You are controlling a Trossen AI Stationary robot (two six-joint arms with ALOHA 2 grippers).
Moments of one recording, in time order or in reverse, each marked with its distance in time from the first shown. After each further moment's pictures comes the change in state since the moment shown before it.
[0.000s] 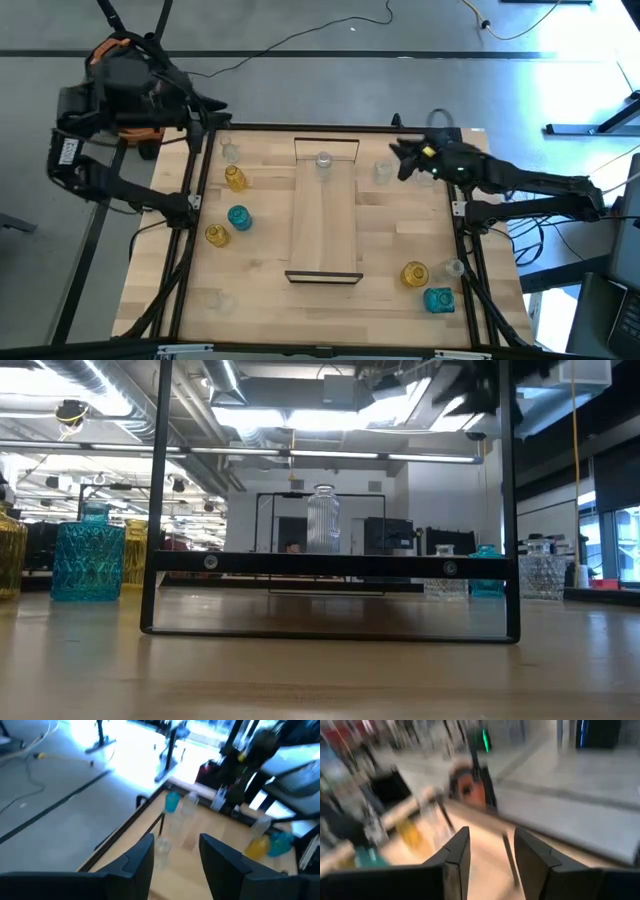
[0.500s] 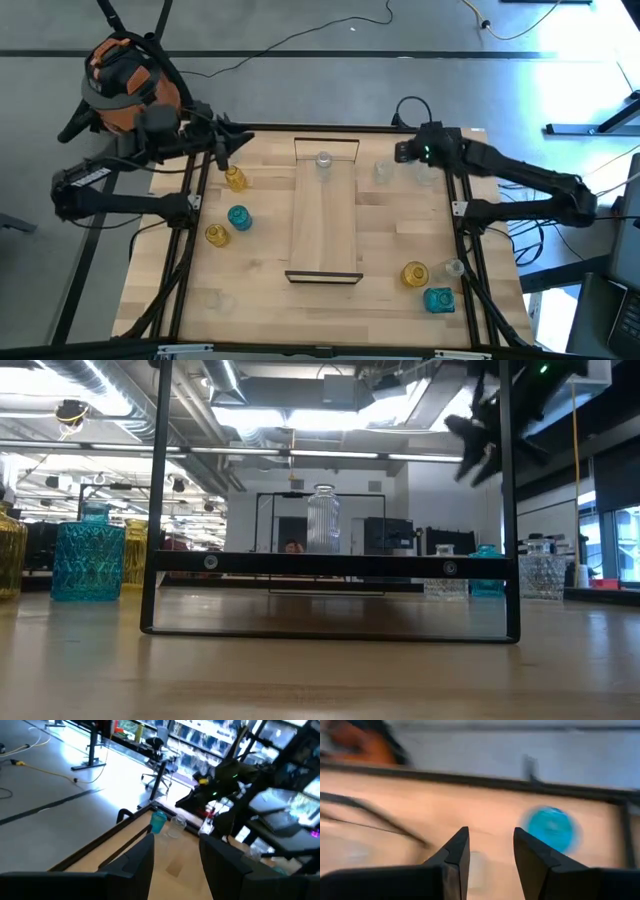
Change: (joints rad) left arm 0.052 -0.375 -0.883 0.730 0.059 -0.141; right arm -0.308 0.185 0.084 -0.438 -0.023 0.266
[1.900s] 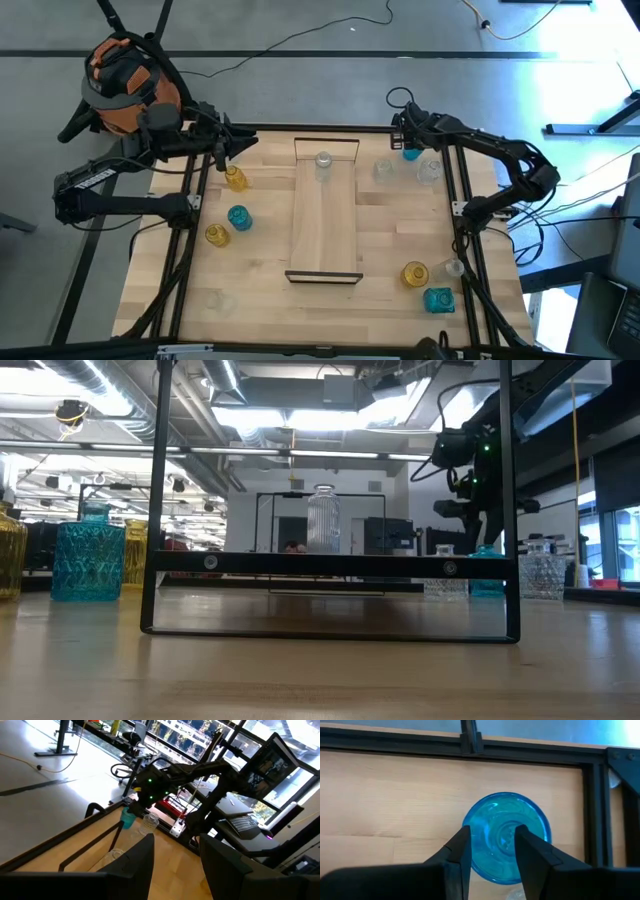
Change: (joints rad) left arm 0.049 0.001 -0.035 0.077 0.180 -0.099; right arm -0.352 0.453 0.061 0.021 -0.177 -0.121
